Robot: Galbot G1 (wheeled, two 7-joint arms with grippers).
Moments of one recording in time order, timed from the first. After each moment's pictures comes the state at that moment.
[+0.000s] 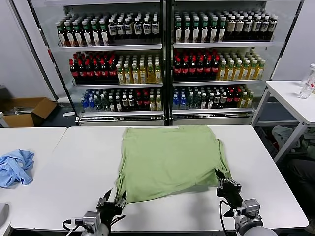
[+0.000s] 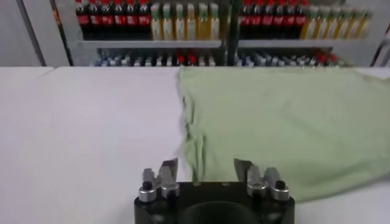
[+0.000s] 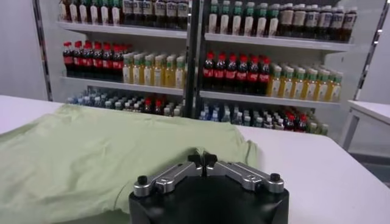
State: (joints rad) left arm 1.61 -1.37 -0.39 -2.17 -0.18 0.56 -0.20; right arm -1.50 0.98 0.41 2.14 0.43 -0.25 0.23
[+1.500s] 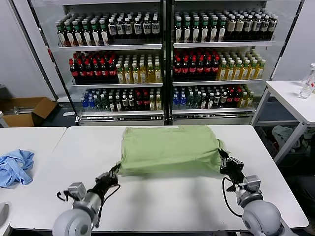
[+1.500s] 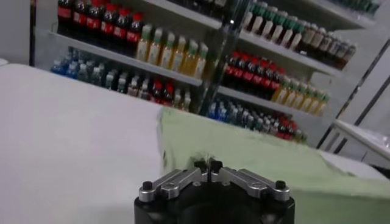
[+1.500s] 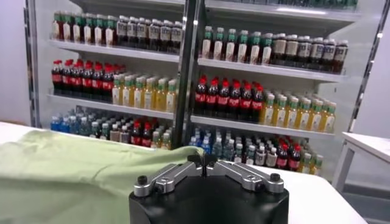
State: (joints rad) left arm 1.25 -1.26 -0.45 -1.99 -0.72 0.49 -0.15; right arm -1.16 0.94 0.31 1.88 0.45 -0.25 0.20
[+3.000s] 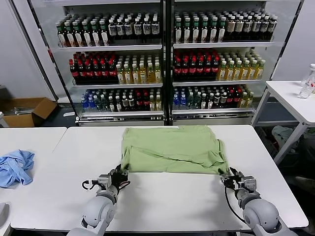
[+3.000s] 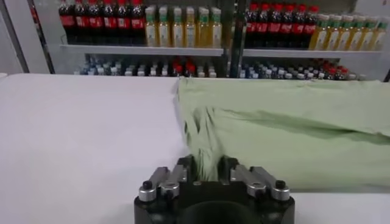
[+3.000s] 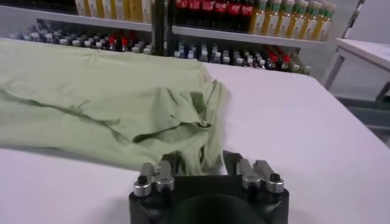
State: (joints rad) left arm 1.13 -1.27 -0.28 -1.72 -0.41 0.49 -0.22; right arm -1.21 0.96 0.36 1.80 0.58 -0.49 0.19
